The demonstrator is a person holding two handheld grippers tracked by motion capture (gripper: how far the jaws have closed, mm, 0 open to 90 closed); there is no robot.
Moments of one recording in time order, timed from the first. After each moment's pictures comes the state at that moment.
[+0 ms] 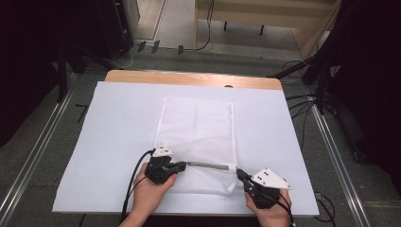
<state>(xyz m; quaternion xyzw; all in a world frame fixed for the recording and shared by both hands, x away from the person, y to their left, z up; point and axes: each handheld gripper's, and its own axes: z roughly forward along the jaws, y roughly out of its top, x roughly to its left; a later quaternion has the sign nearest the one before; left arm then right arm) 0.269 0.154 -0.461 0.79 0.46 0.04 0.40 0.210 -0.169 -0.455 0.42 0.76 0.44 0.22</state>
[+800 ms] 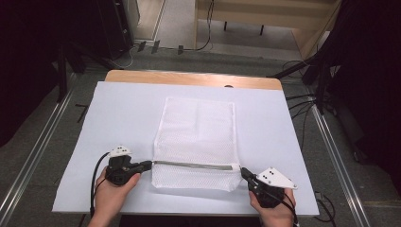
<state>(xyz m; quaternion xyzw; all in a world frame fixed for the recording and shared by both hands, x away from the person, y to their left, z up) 0.254 0.250 -0.450 0.76 0.51 0.06 0.40 0.211 -0.179 -0.452 0.43 0.75 0.44 0.23</state>
